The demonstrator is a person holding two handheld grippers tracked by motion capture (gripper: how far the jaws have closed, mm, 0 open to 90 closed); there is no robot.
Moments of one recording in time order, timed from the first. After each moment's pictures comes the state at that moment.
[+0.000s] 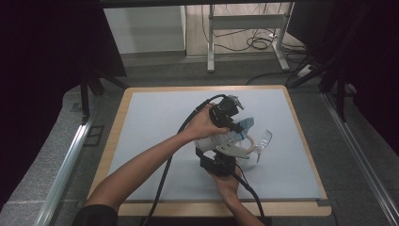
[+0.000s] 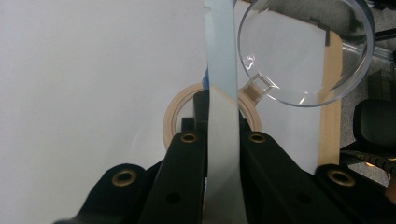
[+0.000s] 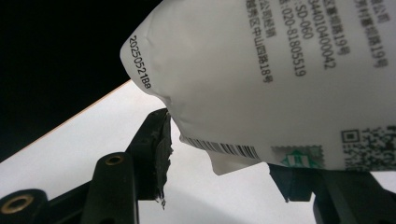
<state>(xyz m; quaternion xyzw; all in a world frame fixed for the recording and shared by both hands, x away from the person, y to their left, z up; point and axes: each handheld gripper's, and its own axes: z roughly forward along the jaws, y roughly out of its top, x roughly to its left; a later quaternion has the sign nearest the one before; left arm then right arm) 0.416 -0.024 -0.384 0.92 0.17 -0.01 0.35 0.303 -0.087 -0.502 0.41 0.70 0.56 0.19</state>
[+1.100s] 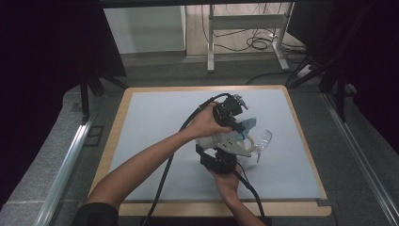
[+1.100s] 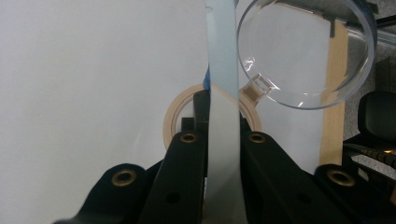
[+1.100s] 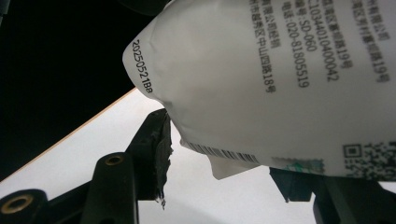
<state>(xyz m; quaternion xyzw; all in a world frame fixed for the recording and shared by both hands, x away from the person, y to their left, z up) 0.418 -0.034 -0.378 0.93 0.16 0.00 0.32 0.304 -0.087 -0.492 0.42 0.69 0.57 0.19</state>
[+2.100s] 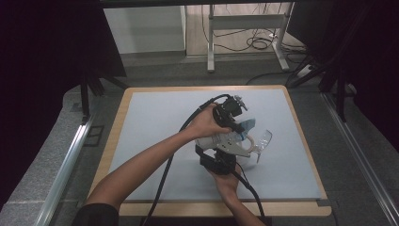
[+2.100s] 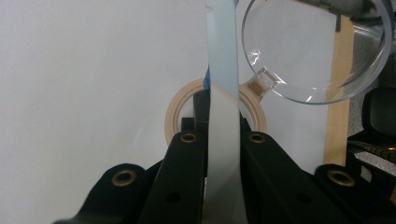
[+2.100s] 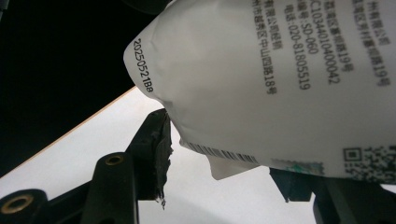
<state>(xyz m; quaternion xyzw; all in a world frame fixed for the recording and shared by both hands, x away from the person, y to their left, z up) 0.418 -0.035 -0.382 0.94 0.16 0.00 0.31 0.305 -0.086 -0.496 0.41 0.69 0.57 0.19</state>
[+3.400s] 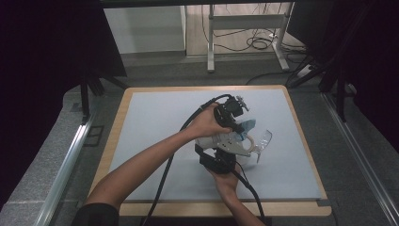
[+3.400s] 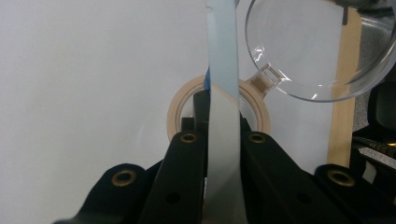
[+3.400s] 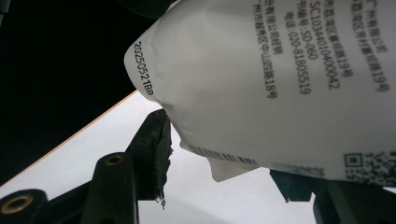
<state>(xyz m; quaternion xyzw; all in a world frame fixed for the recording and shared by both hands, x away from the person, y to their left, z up) 0.419 -0.038 -0.381 0.94 0.16 0.00 0.30 0.306 -0.085 -0.494 0.42 0.68 0.57 0.18</state>
